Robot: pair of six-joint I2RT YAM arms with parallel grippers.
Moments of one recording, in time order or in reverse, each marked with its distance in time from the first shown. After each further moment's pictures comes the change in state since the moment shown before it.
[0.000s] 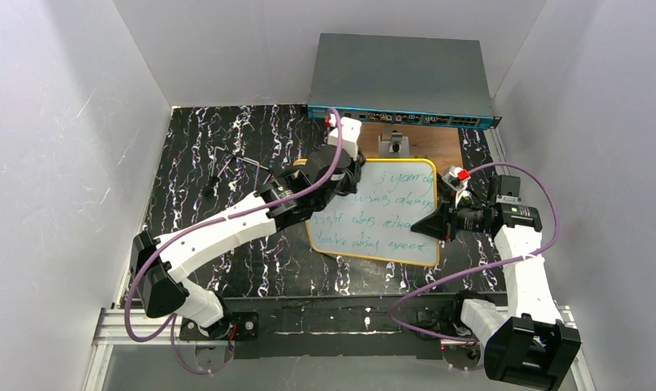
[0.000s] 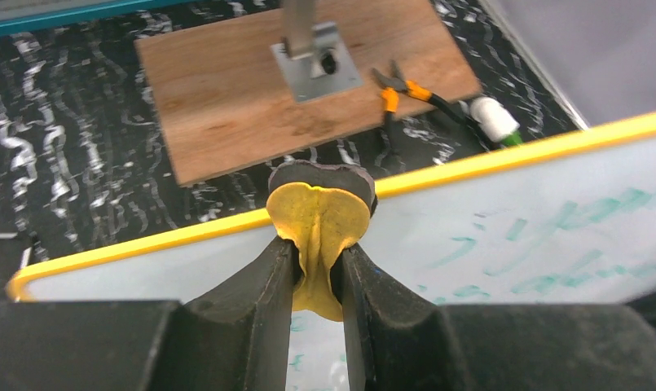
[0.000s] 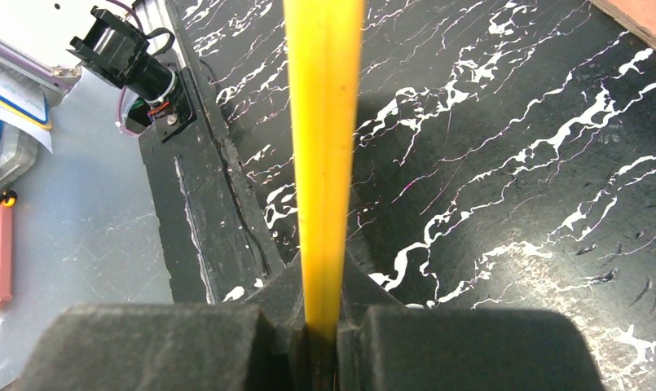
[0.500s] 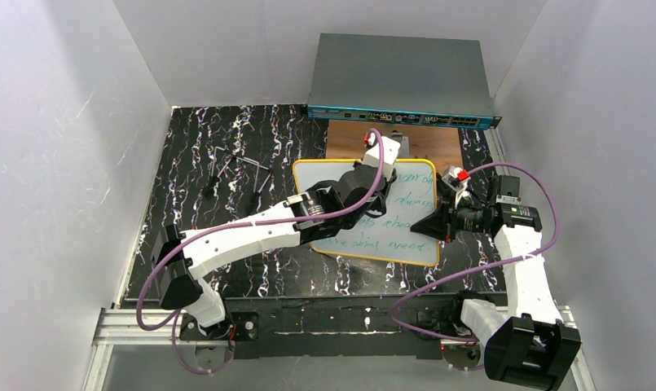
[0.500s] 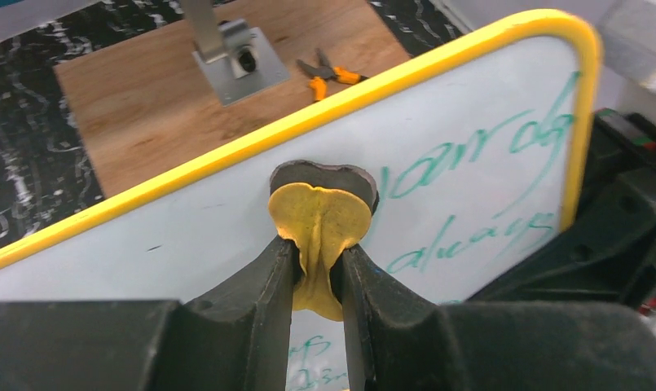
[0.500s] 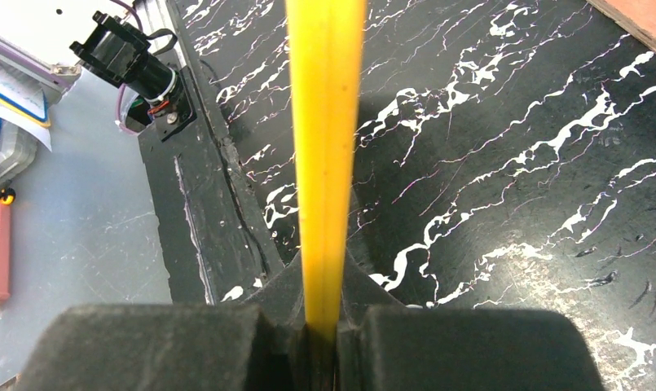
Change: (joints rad) left arm -0.172 0.125 0.088 0.044 -0.033 0.046; right arm 0.001 0.000 0.000 -0.003 -0.004 -0.019
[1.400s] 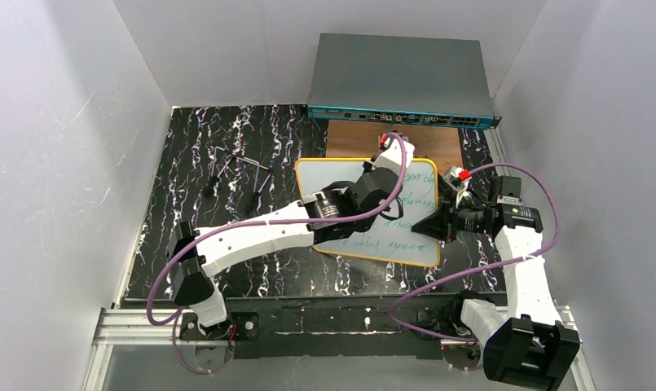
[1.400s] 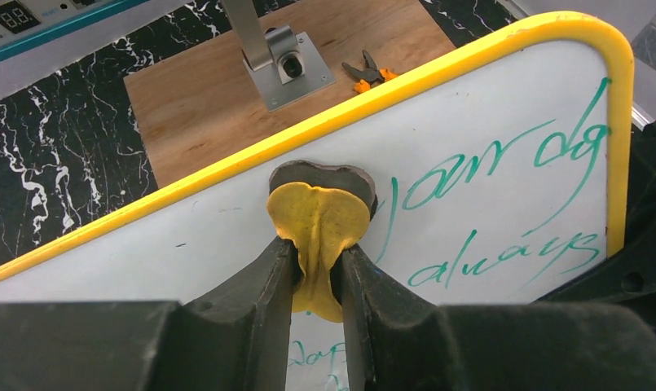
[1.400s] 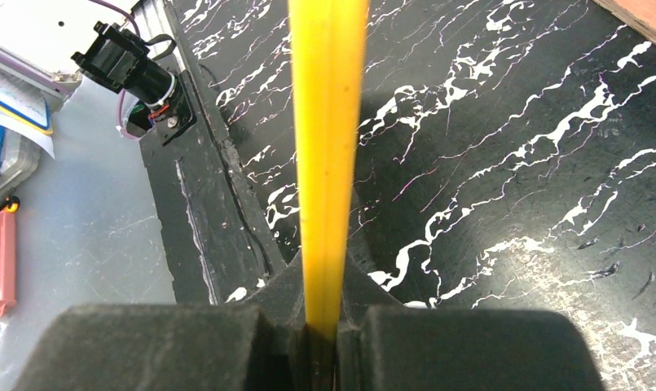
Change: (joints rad) left arm -0.045 0.072 0.095 -0.064 -0.178 0.070; right arm -0.009 -0.006 -0.001 -0.007 0.003 0.012
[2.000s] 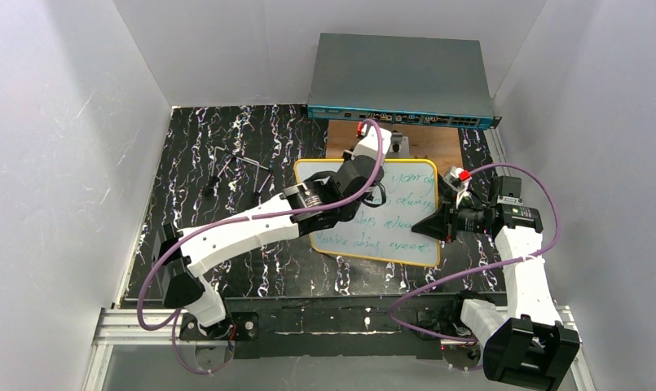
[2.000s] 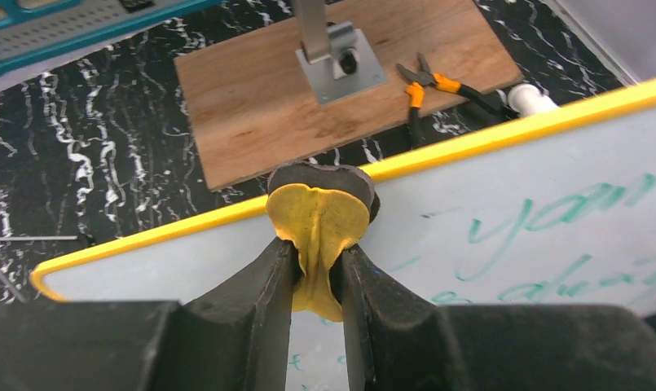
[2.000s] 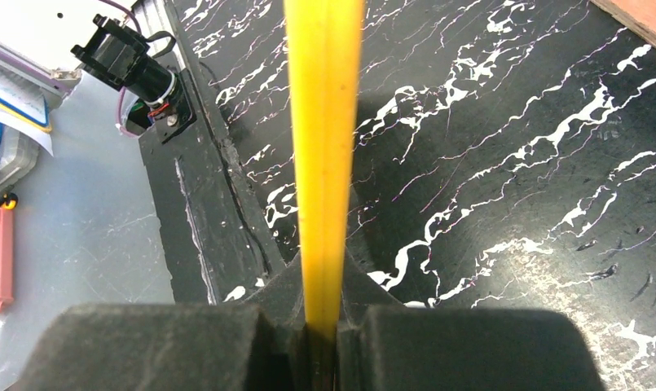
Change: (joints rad) left arm 0.080 -0.064 -0.026 -0.065 0.000 -0.029; right arm -0.004 0.000 -0.001 0.000 -0.002 0.002
